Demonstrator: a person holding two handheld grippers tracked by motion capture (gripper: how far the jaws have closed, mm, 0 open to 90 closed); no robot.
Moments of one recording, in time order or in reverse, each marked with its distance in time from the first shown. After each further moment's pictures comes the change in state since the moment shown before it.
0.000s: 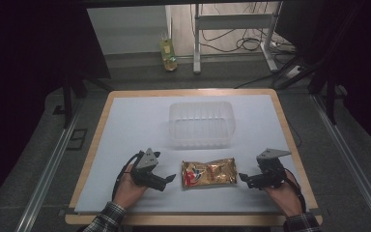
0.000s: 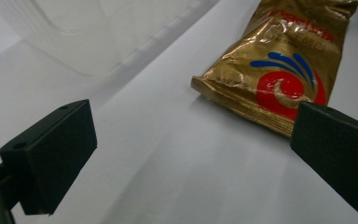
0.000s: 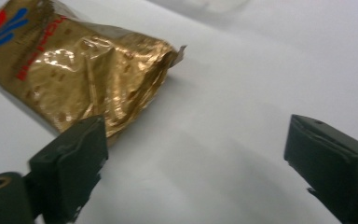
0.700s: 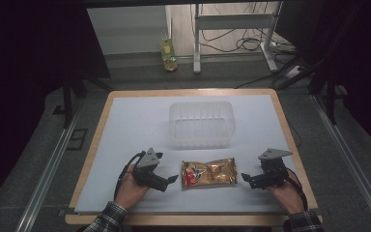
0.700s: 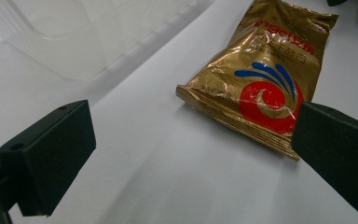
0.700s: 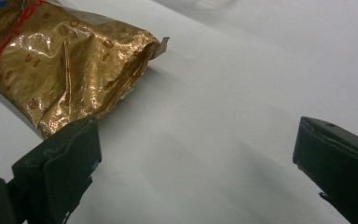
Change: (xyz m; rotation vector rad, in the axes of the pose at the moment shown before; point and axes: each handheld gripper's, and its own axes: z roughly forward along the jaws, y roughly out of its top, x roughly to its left) left arm -0.003 0.005 0.000 -0.001 -0.038 -0.024; right arm -0.009 -0.006 0.003 -0.002 -0.006 -0.032
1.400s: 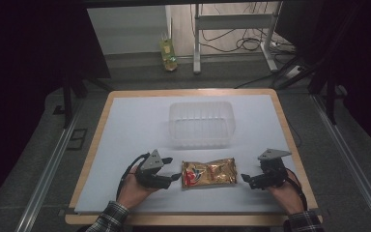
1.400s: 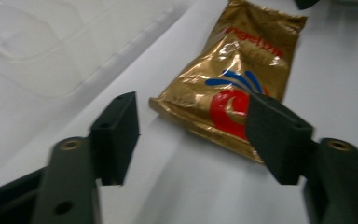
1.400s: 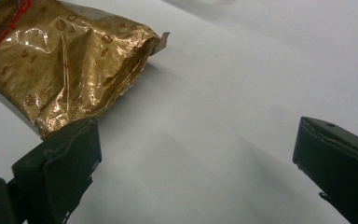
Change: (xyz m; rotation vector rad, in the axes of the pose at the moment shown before) left arm -0.014 0.011 -0.001 0.000 -0.055 0.047; right arm 0.000 -0.001 0.002 0.013 -0.003 -0.004
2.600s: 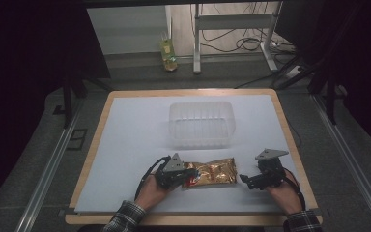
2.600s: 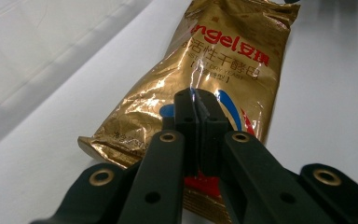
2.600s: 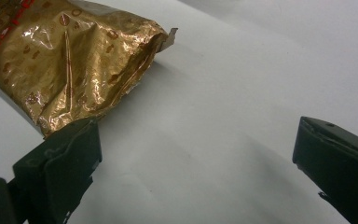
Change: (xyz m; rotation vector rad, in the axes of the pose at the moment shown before) left arm -0.021 0.007 0.052 0.043 -0.045 0.025; right arm 0.004 0.002 0.004 0.019 0.008 0.000
